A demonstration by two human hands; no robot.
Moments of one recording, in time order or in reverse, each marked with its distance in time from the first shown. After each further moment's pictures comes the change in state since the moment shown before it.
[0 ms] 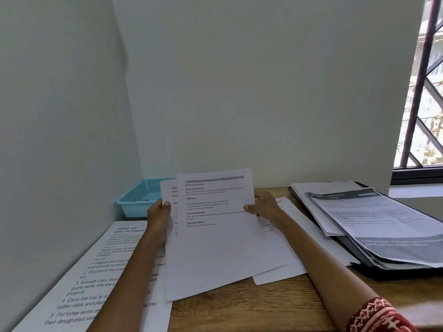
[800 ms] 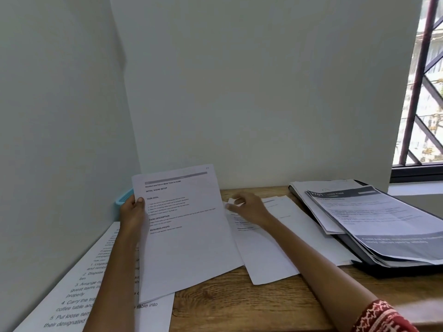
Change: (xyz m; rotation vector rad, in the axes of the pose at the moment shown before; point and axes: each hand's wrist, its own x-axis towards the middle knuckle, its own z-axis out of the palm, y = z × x) left_hand 0.030 0.010 -0.046 0.068 0.136 0.157; right_hand -0.014 -0.020 0.030 -0.209 0.000 -0.114
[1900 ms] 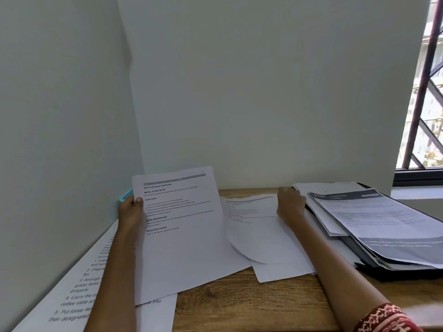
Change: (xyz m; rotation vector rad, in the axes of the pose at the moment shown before) left_hand -0.006 0.006 -0.011 -0.021 -0.007 -0.022; right_hand 0.005 0.037 -0.052 -0.971 0.243 0.200
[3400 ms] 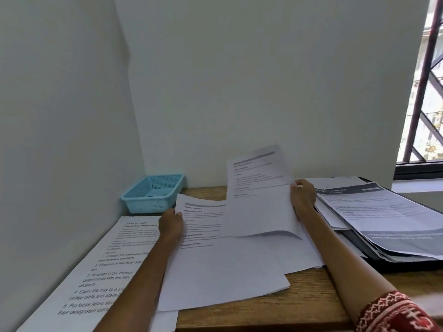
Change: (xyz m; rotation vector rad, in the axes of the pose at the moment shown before) left_hand -0.038 -0.033 0.058 0.541 -0.064 -0.077; right_hand 0.013 0.020 0.009 1.086 0.197 0.486
